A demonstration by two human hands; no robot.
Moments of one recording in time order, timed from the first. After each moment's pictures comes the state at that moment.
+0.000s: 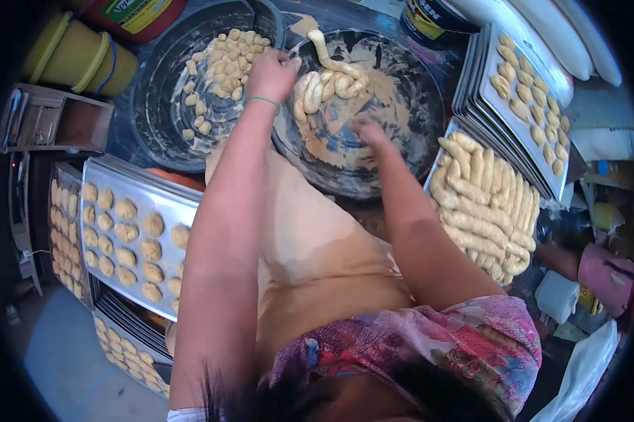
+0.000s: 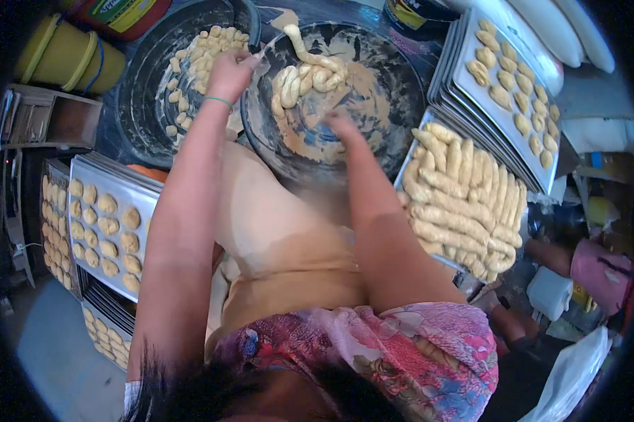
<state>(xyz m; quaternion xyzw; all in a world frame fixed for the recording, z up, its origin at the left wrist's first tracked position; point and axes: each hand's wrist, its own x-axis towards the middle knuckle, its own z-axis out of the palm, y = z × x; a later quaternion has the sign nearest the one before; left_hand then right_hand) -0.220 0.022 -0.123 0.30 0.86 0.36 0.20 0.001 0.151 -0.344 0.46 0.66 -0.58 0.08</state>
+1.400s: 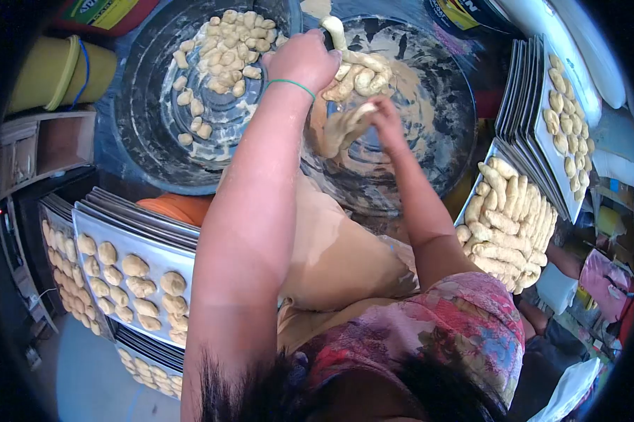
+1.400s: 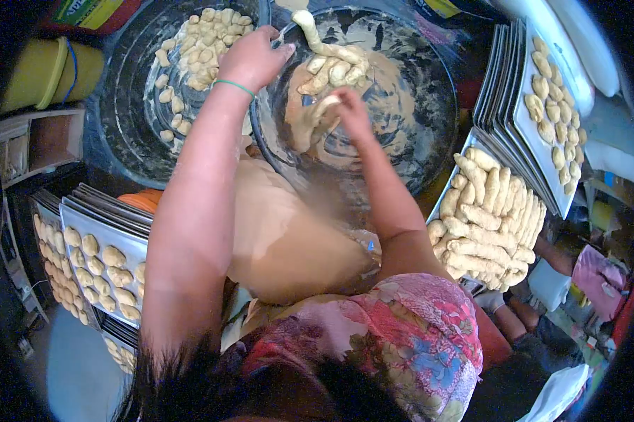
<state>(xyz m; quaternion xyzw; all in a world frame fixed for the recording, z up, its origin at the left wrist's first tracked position) -0.272 0.075 -0.145 0.41 0.88 0.15 0.20 -0.067 0.135 -0.323 0.36 0.56 -0.71 -0.21</state>
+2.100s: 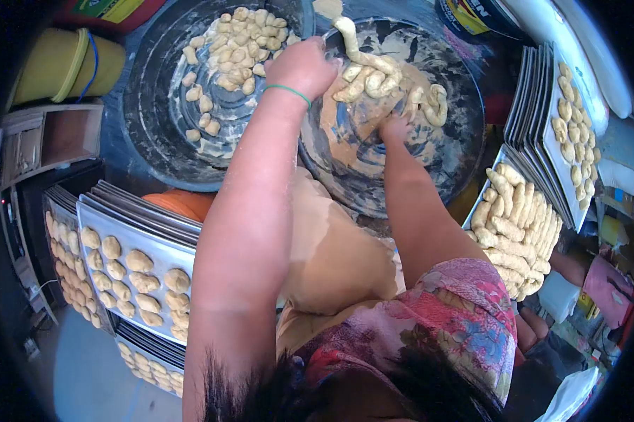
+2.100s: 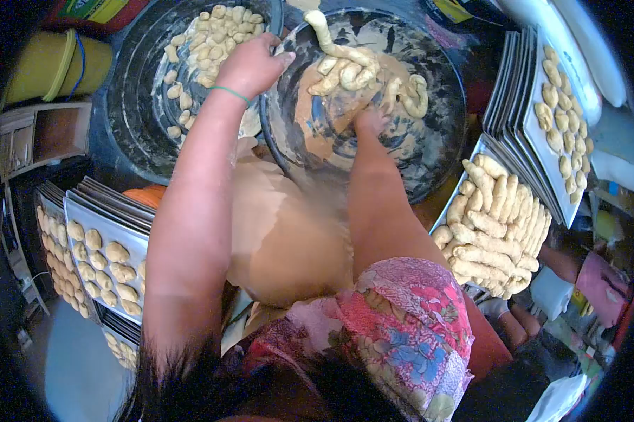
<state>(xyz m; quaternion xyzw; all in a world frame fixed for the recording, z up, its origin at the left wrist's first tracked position) -0.289 0.059 -0.156 0.41 0.87 0.16 0.24 -0.072 0.157 -0.463 0.73 0.67 -0.09 -0.02</state>
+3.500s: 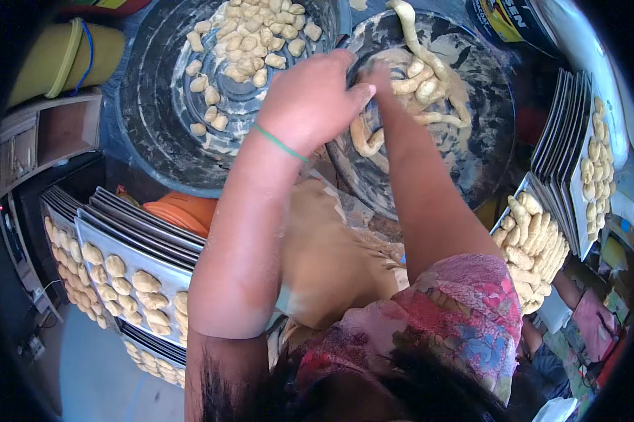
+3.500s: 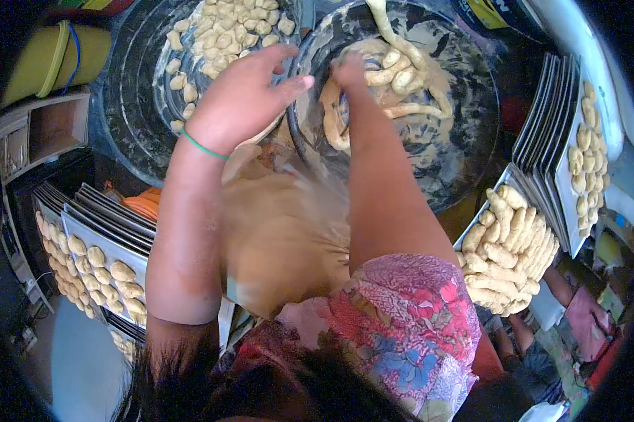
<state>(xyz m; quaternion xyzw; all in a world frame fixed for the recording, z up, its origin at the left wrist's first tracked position) -0.304 0.031 -0.138 0.48 0.79 0.23 0.29 -0.203 0.230 -0.541 0.41 0.89 -0.21 -0.06</state>
